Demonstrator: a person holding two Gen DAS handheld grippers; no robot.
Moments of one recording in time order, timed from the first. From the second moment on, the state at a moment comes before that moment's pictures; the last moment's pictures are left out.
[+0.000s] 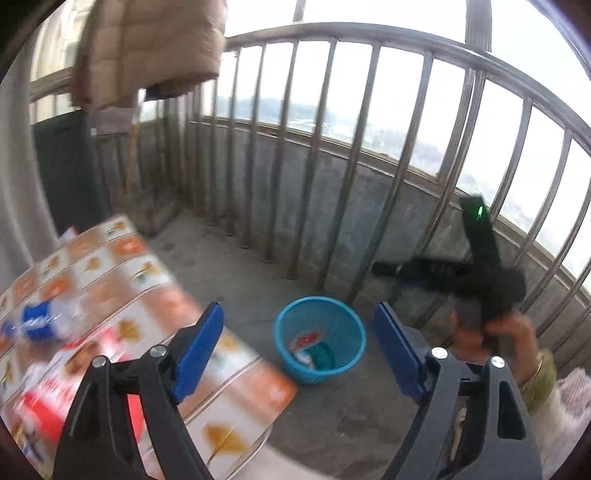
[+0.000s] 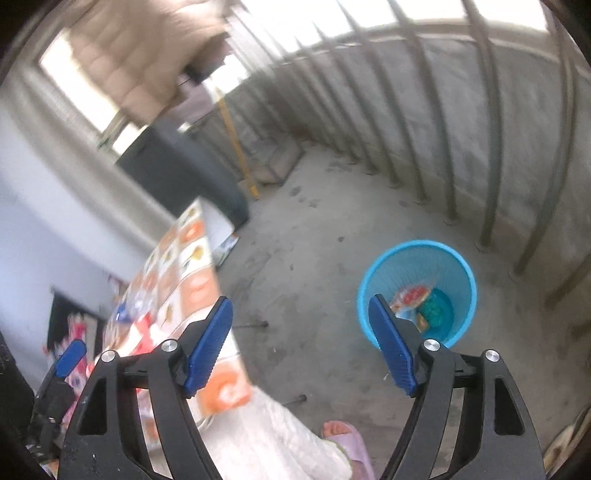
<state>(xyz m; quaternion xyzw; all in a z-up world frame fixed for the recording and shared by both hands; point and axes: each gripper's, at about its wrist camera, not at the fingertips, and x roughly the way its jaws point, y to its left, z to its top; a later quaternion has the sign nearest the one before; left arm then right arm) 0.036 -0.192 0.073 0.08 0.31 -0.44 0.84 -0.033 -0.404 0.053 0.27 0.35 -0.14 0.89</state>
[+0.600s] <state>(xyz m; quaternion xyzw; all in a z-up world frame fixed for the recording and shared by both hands) 0.031 0.073 0.030 -0.04 0.32 -0.19 0.93 0.023 -0.242 0.068 0.14 0.41 0.03 0.90</state>
